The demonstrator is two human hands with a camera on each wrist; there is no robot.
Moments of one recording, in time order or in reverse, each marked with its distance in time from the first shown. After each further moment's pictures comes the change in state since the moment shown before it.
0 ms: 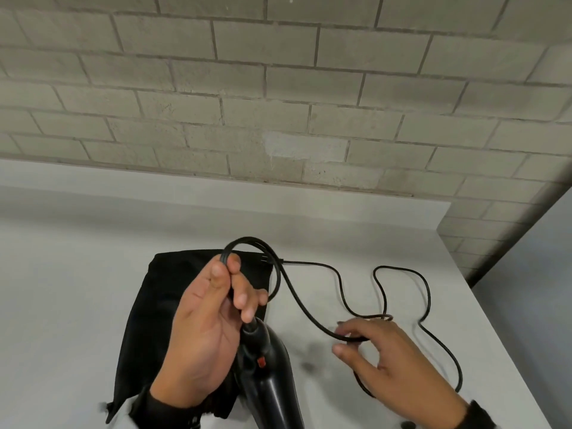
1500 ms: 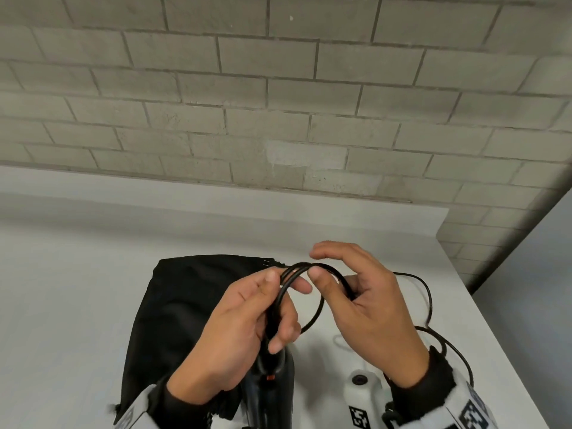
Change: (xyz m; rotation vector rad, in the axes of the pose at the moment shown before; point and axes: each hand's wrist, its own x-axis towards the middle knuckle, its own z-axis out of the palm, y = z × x) left_hand -0.004 0.003 0.027 0.196 -0.305 -0.197; right_hand 0.046 -0.088 -0.026 0.380 0.352 -0.184
